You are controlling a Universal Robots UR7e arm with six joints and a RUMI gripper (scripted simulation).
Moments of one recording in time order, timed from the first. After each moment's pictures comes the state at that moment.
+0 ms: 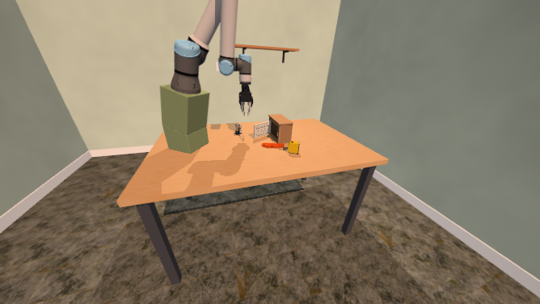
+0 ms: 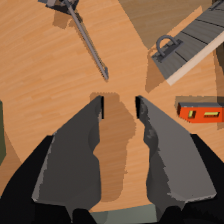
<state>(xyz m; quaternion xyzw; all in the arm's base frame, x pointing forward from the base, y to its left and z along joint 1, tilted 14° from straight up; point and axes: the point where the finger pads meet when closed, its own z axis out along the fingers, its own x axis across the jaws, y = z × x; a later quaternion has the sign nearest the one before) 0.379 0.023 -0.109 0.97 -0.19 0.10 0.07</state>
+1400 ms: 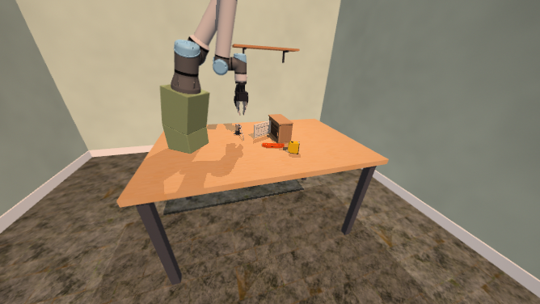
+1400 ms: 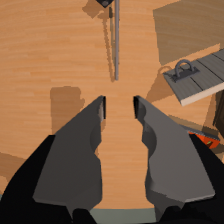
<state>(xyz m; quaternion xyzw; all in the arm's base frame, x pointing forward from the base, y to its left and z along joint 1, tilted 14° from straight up) 0.348 0.033 -0.113 0.99 -0.02 0.10 0.08</state>
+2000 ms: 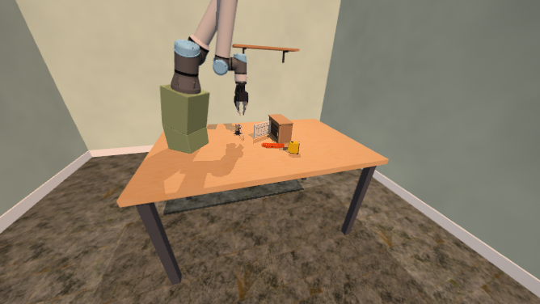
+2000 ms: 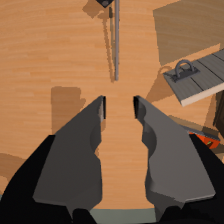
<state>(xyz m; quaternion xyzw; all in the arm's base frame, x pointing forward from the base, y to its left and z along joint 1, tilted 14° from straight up) 0.349 0.033 -0.114 0.99 -0.02 0.10 0.08</state>
